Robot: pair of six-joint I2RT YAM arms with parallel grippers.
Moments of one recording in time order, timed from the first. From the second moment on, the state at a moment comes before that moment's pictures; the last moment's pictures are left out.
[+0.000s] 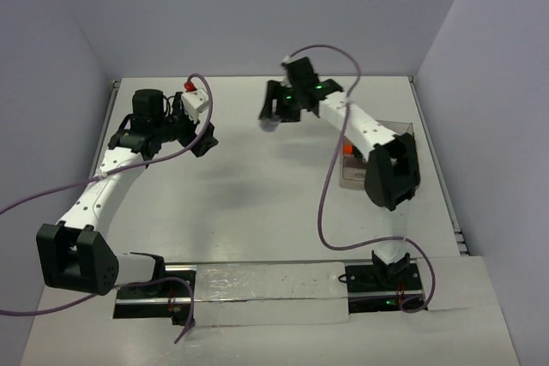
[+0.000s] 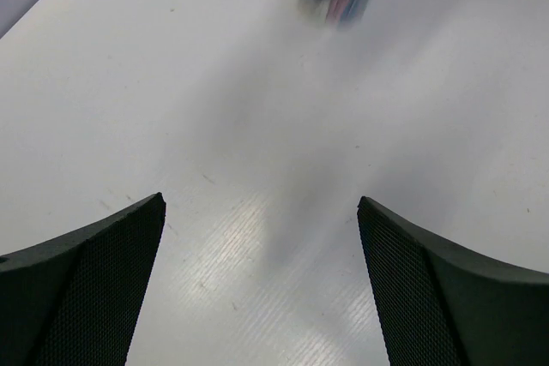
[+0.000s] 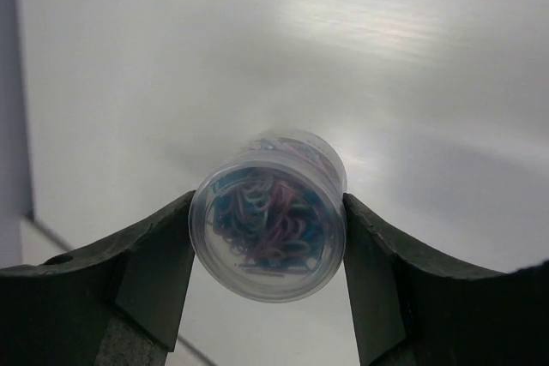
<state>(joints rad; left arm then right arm) -0.20 1.31 1.11 -0.40 0.55 0.44 0.52 2.01 1.83 -0.60 -0.28 0.53</state>
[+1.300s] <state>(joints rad) -0.12 1.27 0.98 -0.31 0.25 0.34 0.01 1.92 1.49 -0.52 0.02 0.36</state>
